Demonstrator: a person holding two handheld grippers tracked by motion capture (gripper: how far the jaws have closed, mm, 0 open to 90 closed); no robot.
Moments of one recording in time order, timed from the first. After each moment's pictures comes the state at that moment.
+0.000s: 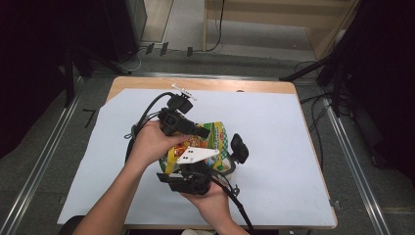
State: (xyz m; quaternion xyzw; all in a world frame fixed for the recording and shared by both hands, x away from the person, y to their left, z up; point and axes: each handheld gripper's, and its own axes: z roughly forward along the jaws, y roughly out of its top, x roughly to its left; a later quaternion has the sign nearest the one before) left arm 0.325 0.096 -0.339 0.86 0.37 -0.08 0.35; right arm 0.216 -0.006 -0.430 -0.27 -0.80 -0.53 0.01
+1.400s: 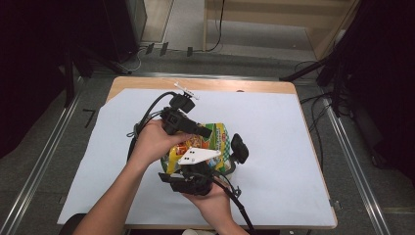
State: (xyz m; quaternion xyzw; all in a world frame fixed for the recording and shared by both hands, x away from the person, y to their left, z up) left arm 0.329 0.093 -0.340 0.86 0.37 -0.09 0.35; right arm 0.214 -0.009 -0.428 -0.28 -0.81 -0.52 0.01
